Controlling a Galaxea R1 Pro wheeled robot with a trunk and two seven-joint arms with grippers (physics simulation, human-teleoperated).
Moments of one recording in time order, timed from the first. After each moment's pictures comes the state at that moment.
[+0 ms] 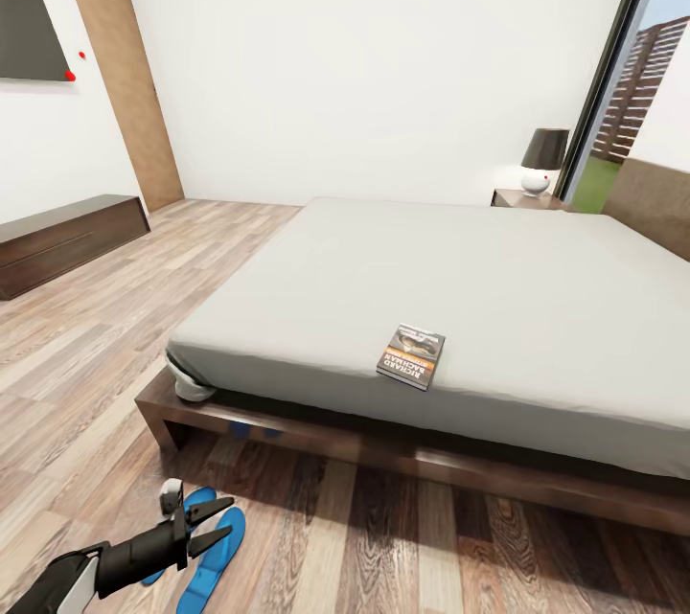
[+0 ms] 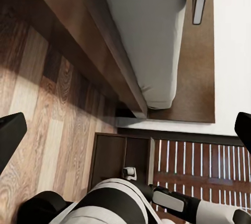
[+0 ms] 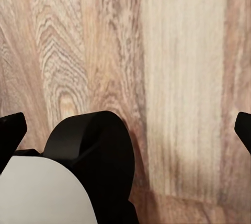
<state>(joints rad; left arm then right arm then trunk) -0.42 0.26 0.20 -0.48 0.32 0.75 -1.33 -0.25 -0.43 0.31 0.05 -0.66 0.01 0.82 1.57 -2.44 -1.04</state>
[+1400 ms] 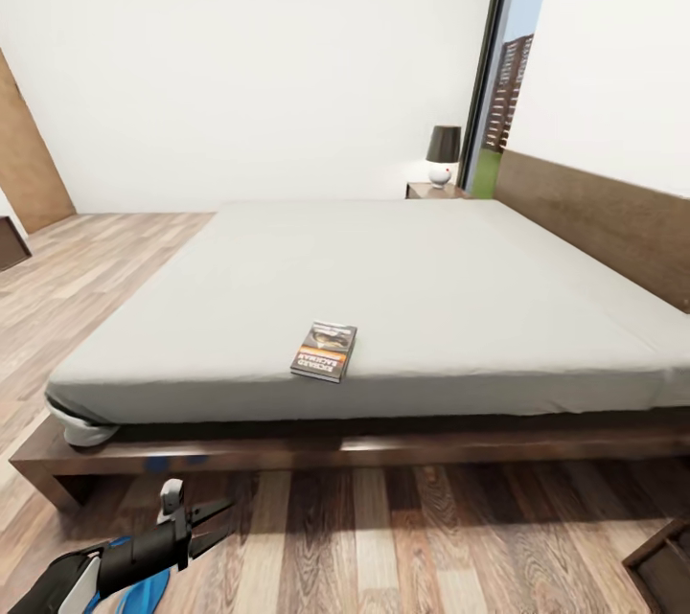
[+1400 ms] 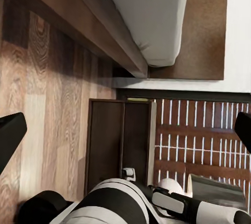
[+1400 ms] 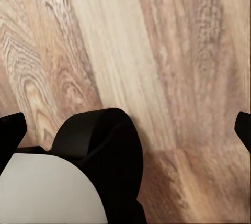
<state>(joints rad) -0.42 0.26 0.20 -0.48 0.32 0.75 -1.32 -0.25 -0.41 0.31 0.05 -0.66 0.01 0.82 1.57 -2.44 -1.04</state>
